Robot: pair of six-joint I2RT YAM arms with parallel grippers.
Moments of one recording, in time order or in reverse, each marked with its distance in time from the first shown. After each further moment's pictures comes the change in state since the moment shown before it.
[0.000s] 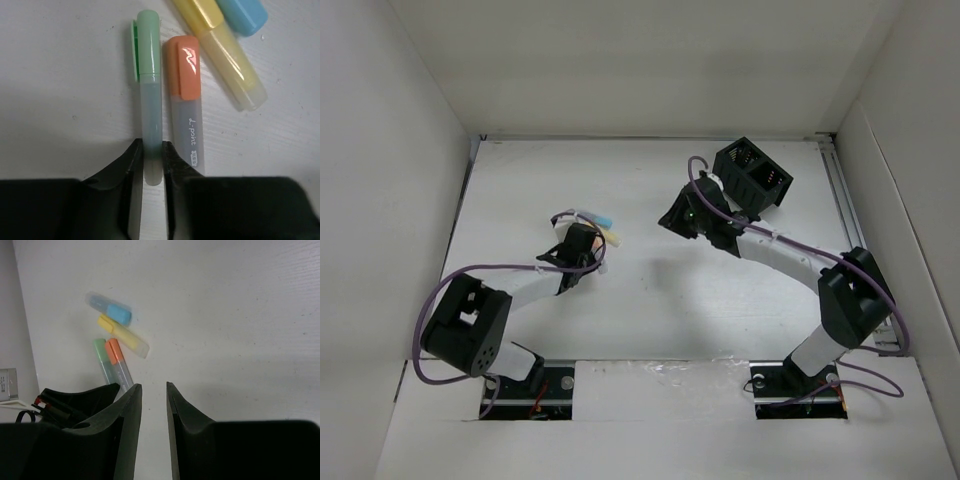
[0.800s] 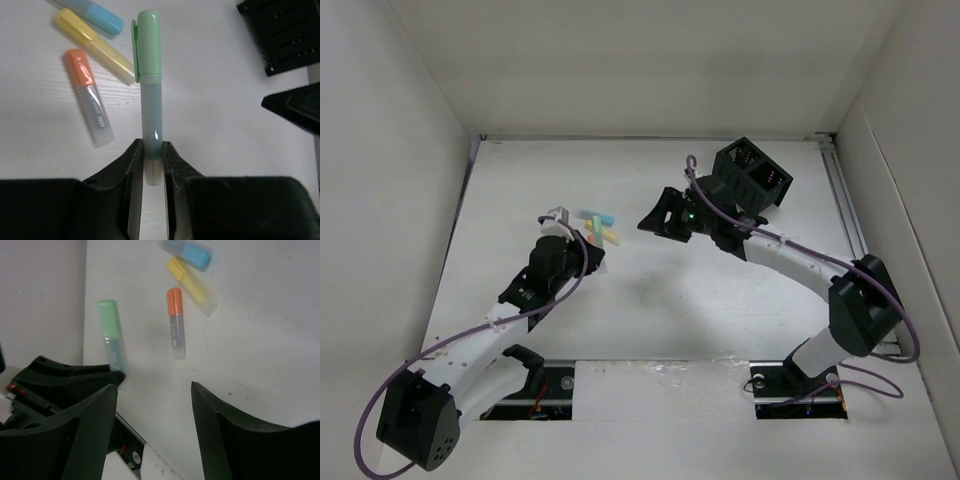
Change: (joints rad) left arm 0.000 -0.536 -0.118 -0.005 0.248 0.038; right arm -0.002 -0.039 -0.019 0.077 -0.330 -0.060
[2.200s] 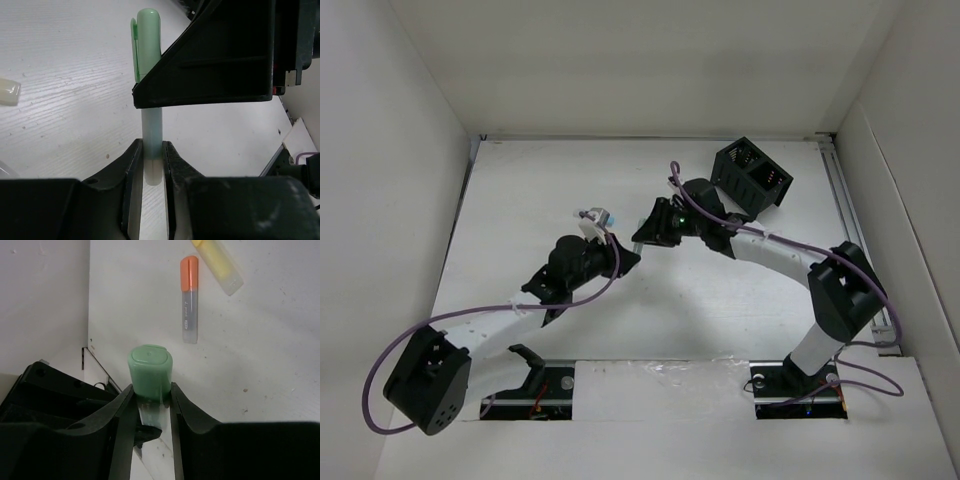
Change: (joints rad) left arm -0.132 0.193 -0.039 0.392 0.294 0.133; right arm 0.014 0.081 0.003 0.076 -0.175 -0.010
